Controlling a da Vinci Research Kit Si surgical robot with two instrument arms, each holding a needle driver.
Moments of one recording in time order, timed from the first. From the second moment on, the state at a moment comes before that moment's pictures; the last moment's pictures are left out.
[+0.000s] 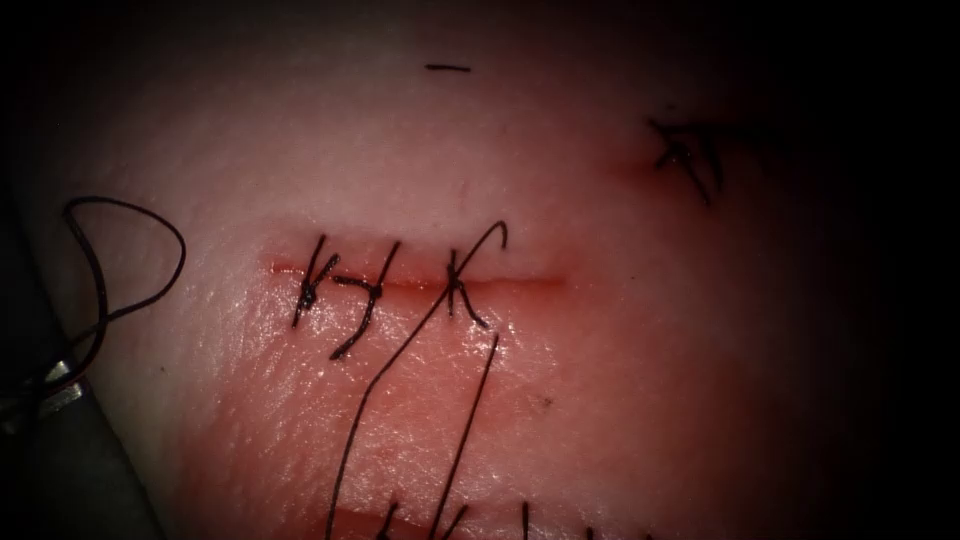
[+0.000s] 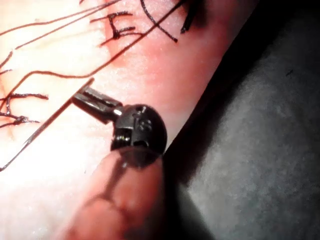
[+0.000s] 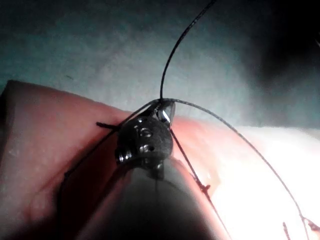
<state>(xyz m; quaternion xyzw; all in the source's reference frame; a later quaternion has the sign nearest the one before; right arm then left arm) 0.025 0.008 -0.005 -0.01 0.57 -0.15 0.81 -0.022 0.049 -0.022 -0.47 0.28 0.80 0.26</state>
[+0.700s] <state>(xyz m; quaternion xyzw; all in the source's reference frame) 0.025 0.010 -0.005 -0.03 0.59 -0.11 0.80 -0.022 0.049 -0.022 -0.47 0.28 0.80 0.25</state>
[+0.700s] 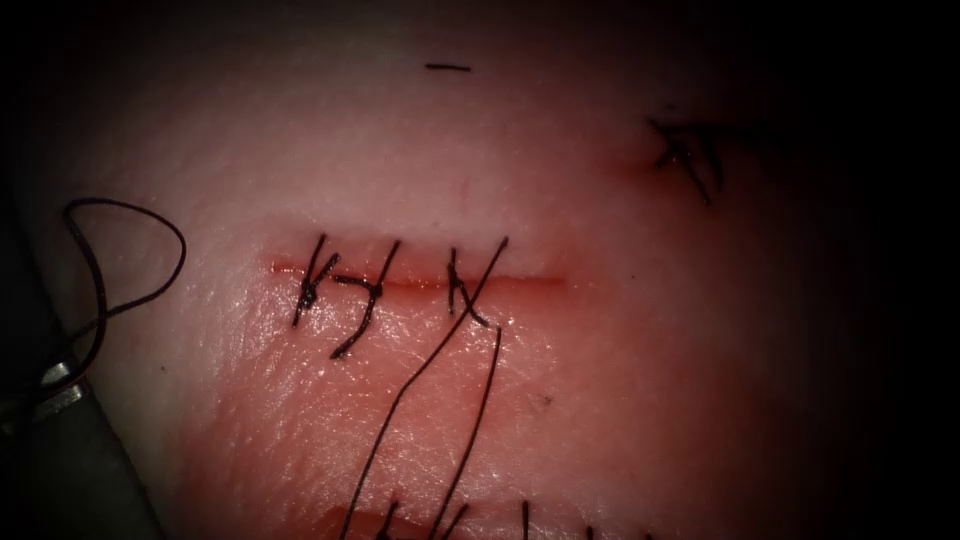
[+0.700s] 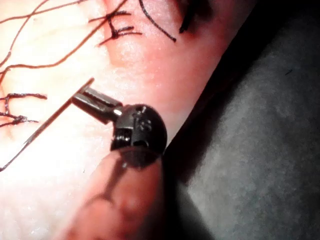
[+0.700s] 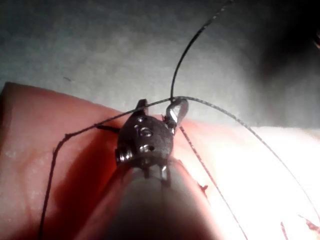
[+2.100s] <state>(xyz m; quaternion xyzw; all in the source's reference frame) 0.013 0.030 0.005 -0.10 0.58 -0.02 0.81 -0.022 0.050 -0.021 -0.47 0.28 0.80 0.26</state>
